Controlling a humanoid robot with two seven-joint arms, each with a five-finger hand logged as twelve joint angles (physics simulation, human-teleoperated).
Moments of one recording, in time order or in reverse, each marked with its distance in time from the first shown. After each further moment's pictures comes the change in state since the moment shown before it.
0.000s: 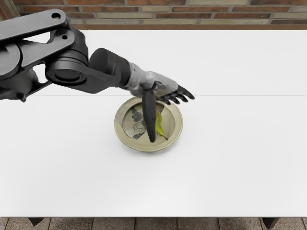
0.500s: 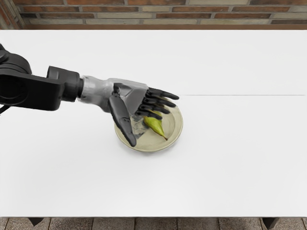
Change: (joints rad) left arm 0.347 0.241 -0.273 -0.112 -0.369 -0.055 0.000; right arm 0.003 0.000 0.001 0.001 0.000 0.000 0.000
